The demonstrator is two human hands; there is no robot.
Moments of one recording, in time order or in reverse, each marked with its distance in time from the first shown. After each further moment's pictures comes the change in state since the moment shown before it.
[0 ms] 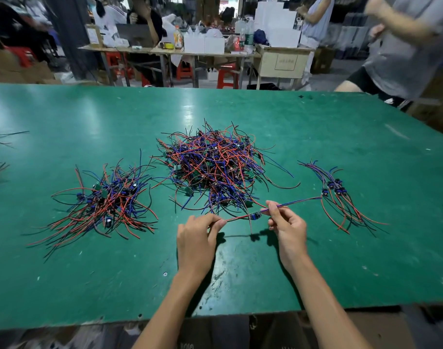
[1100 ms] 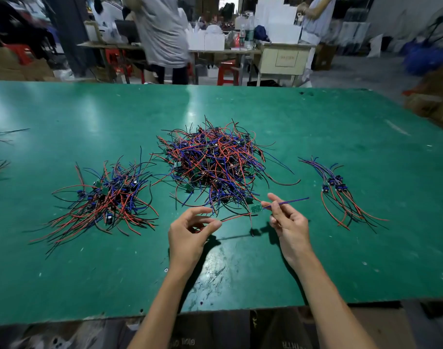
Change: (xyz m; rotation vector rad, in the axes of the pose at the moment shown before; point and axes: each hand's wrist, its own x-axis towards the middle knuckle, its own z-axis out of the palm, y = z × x) left_hand -0.002 -0.008 -0.017 -0.658 -0.058 -0.338; right_hand -0.002 -0.007 -0.004 0.114 -0.099 0.049
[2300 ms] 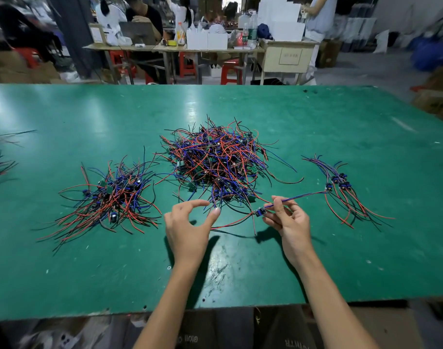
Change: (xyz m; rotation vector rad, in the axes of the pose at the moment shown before) left_hand 0.001 0.014 0.005 0.388 0.237 0.065; right_hand -0.007 -0.002 0.009 -0.017 0.048 -0.017
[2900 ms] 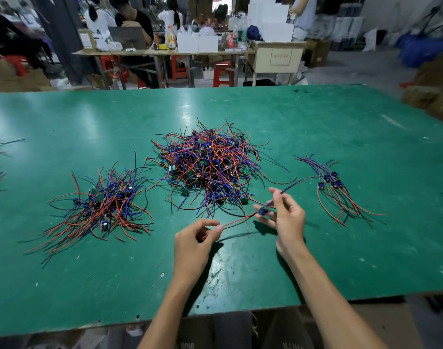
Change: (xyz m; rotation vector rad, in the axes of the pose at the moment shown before) left_hand -0.015 -0.011 0.012 -0.185 -0.279 0.022; right_hand 0.013 -0.007 0.007 -0.041 0.176 -0.029
